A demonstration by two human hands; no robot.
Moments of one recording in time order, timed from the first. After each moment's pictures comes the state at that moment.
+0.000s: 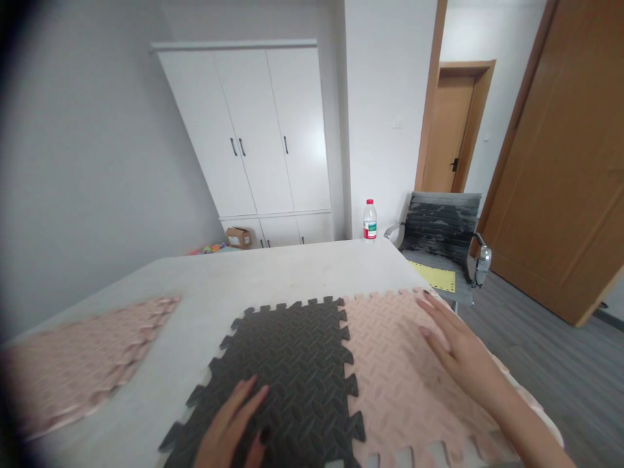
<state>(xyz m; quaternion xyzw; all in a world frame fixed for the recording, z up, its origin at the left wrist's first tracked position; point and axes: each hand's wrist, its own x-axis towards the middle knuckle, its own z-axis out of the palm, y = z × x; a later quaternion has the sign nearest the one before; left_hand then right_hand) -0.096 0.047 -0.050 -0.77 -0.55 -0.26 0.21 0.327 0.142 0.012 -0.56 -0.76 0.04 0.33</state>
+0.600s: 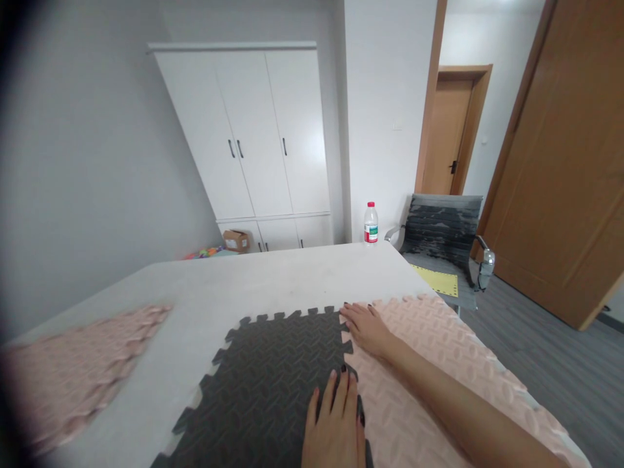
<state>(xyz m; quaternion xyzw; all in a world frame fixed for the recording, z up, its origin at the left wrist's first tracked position) 0.066 0.109 -0.078 -0.72 -0.66 -0.17 -0.11 0.188 0.270 -0.037 -0.49 -0.85 0.14 0.13</state>
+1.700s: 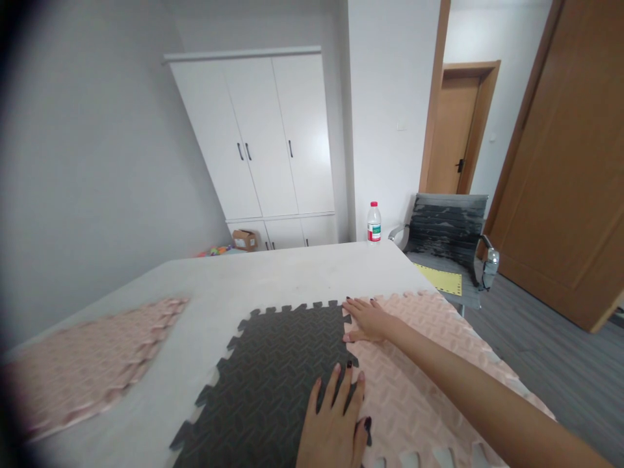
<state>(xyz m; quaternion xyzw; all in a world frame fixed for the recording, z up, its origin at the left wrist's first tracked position) 0.046 0.079 -0.034 -0.79 -0.58 -0.15 -0.14 0.199 0.270 -0.013 -0.40 -0.90 0.14 0.00</state>
